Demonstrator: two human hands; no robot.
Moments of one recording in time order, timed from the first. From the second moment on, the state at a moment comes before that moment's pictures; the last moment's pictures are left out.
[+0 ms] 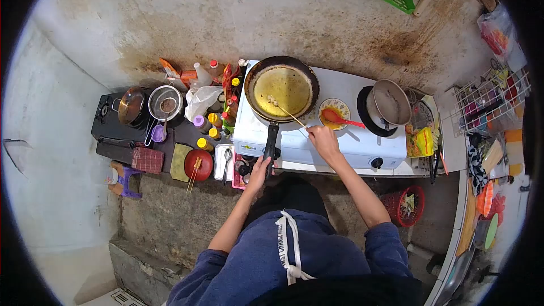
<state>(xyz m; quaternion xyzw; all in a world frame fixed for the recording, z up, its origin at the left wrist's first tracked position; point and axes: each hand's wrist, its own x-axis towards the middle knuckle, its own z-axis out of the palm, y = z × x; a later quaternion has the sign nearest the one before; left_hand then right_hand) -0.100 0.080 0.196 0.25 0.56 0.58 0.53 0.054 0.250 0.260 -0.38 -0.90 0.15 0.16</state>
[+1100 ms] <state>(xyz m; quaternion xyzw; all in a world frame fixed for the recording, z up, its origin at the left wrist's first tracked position) -0.102 0.079 0.205 0.23 0.57 0.55 0.56 0.050 0.232 0.252 -0.47 -0.79 0.31 0.25</state>
